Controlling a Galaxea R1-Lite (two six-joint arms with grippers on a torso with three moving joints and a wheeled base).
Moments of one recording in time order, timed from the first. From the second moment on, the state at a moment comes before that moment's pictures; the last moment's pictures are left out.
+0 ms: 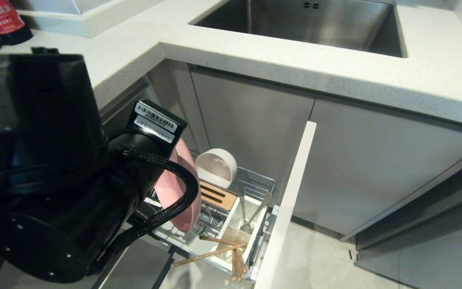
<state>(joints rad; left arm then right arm) -1.04 1.43 -0.94 -0.40 1.01 -1.02 0.00 0.00 0.00 0.01 0.00 -0.01</state>
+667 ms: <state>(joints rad) -0.86 1.50 -0.89 -0.44 0.87 -1.24 0.00 0.00 0.00 0.01 0.00 -0.01</state>
